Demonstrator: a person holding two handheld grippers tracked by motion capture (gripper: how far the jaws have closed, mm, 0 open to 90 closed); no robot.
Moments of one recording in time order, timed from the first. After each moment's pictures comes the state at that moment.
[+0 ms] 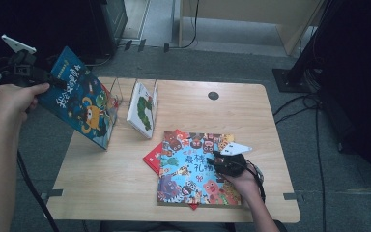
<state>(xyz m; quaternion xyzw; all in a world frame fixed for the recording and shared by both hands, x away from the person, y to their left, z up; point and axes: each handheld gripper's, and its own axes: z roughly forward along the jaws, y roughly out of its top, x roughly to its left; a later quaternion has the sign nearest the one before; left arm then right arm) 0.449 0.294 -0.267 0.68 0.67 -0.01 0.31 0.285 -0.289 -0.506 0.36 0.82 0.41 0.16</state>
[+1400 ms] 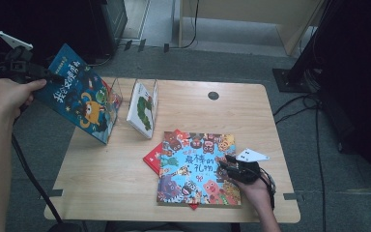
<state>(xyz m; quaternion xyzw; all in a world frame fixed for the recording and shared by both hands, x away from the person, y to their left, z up) 0.462 0.312 -0.271 0.69 0.65 -0.01 0.31 0.259 -0.325 -0.506 0.41 0.79 0.42 0.17</state>
